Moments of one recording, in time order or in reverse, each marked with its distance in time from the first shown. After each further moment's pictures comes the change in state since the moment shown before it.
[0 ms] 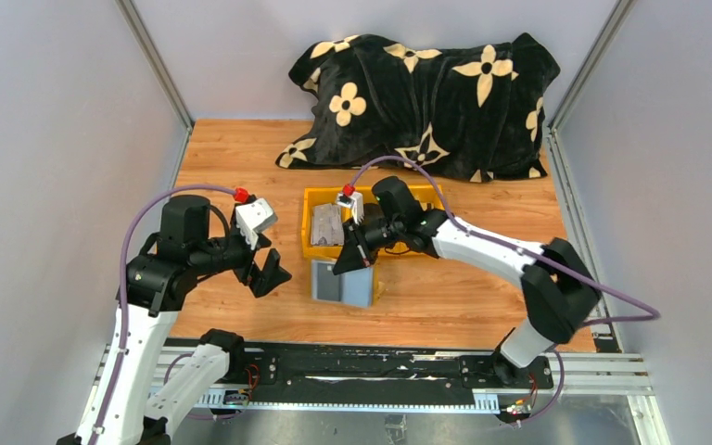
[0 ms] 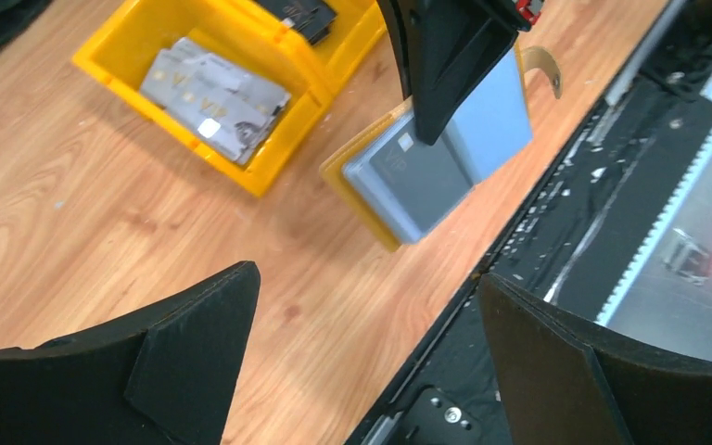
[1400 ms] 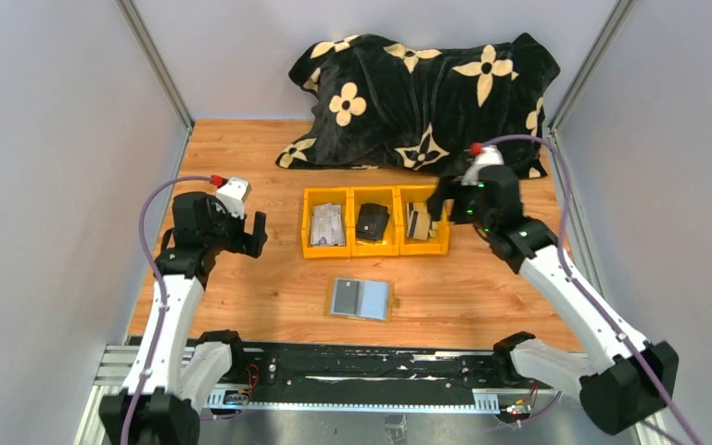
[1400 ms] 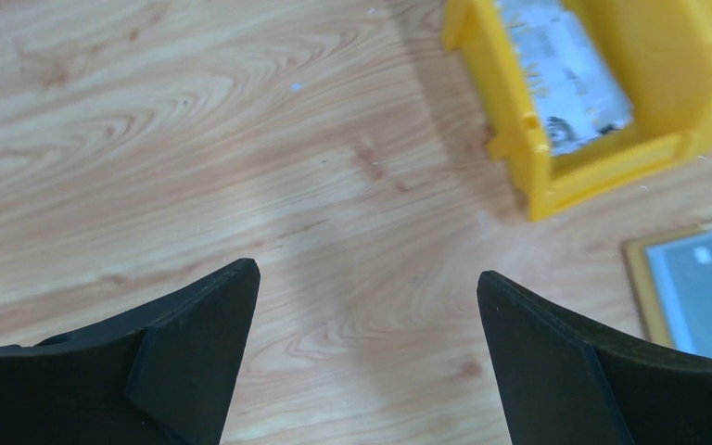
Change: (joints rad) left arm 0.271 0.073 -0.350 0.499 -0.336 -0.091; right arm -0.323 -0.446 -0.113 -0.251 0.791 -0.031
